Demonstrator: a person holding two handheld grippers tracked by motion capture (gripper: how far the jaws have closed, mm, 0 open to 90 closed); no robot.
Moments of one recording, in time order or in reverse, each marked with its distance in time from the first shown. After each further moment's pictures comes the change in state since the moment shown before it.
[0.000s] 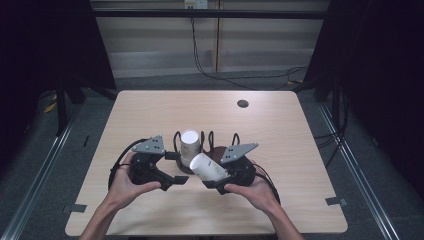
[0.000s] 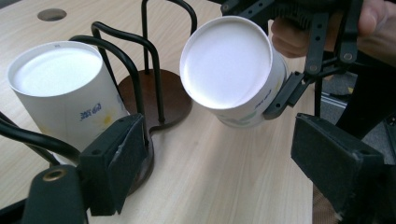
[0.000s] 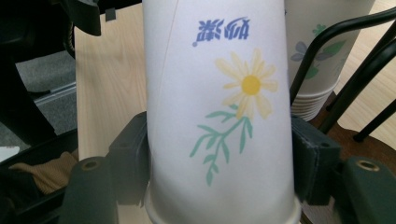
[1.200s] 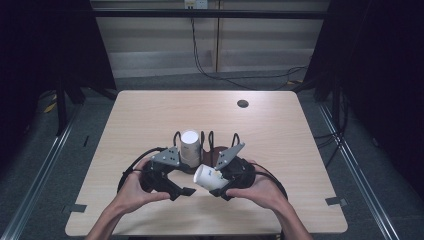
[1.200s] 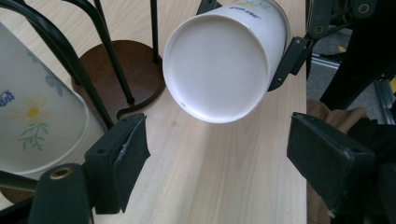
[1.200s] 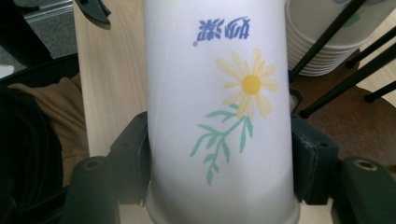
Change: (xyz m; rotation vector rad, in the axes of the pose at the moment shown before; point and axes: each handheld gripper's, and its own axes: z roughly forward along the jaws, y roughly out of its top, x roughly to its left) left arm -0.012 -0.003 0.028 0.132 -0.062 0.069; right arm 0.008 0.012 -0.003 0.298 0.019 -0.127
